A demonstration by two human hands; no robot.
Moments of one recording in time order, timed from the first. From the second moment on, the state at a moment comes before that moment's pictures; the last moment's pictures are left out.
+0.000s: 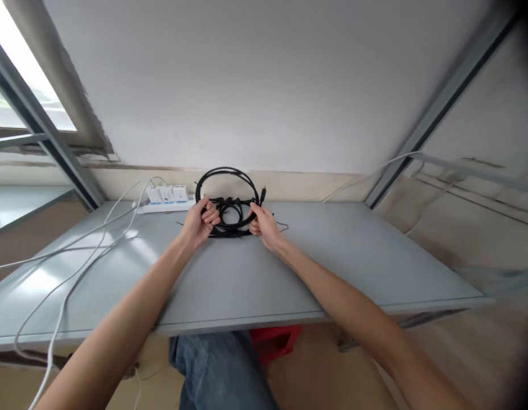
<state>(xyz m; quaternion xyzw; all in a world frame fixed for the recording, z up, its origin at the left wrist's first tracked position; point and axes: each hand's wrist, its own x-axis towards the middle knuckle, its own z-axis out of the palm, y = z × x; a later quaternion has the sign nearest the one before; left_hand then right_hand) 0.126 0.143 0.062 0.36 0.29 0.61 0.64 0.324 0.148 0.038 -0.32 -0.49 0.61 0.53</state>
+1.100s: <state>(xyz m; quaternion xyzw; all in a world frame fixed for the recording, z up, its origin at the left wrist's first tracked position) 0.130 0.117 0.038 0.83 0.43 0.36 0.04 0.467 0.156 -0.002 -0.55 -0.79 0.06 0.26</state>
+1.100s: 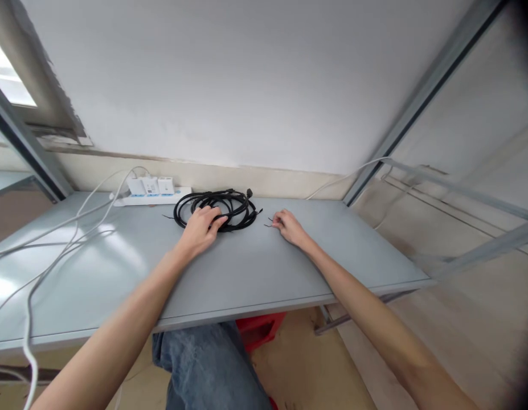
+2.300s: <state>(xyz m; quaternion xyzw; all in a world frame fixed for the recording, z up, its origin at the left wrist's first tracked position) 0.132 0.124 0.025 0.86 0.43 0.26 0.01 0.341 0.111 0.047 -0.43 -0.68 0.29 0.51</state>
